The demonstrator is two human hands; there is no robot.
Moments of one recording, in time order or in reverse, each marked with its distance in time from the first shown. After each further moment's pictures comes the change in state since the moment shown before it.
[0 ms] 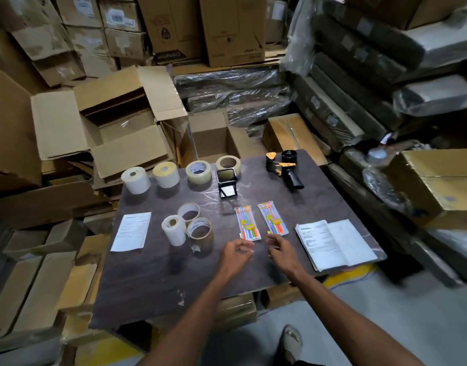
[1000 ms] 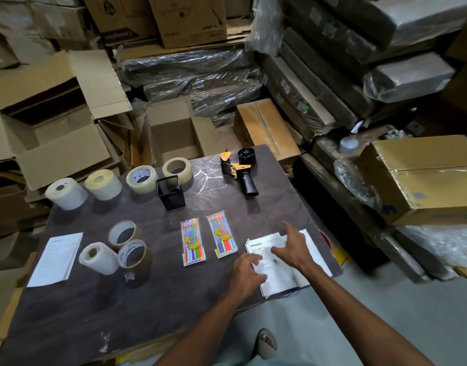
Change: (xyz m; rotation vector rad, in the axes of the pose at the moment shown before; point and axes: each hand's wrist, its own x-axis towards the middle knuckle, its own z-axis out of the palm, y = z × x) left_hand 0.067 0.010 0.200 0.256 -0.082 0.090; right_hand 0.110 0.055 -0.182 -0.413 0.008 0.060
